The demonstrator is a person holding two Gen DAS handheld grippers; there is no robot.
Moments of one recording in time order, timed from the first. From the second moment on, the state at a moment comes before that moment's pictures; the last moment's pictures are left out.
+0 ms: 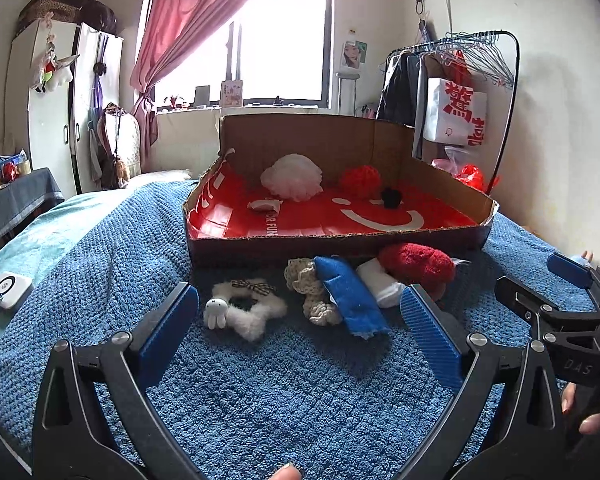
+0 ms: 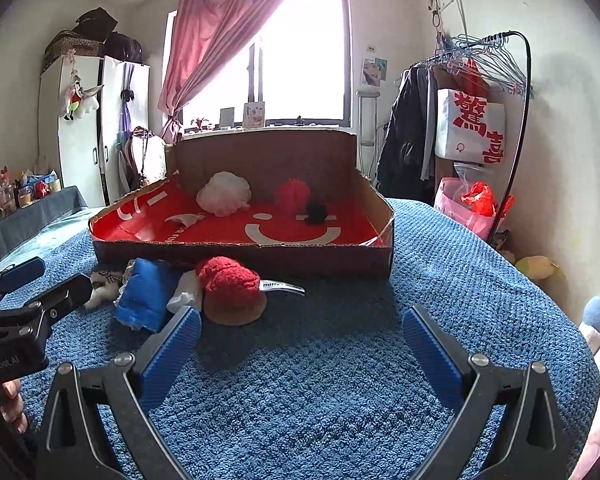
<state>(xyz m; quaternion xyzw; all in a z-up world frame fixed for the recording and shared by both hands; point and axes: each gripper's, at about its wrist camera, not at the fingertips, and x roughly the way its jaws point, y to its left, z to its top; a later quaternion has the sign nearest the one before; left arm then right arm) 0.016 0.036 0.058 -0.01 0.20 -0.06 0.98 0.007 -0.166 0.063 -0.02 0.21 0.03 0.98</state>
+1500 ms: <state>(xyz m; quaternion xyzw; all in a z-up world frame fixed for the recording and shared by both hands) 0.020 0.034 0.038 0.00 0.26 -0.05 0.96 0.014 -0.176 0.042 0.01 0.25 0.04 0.97</state>
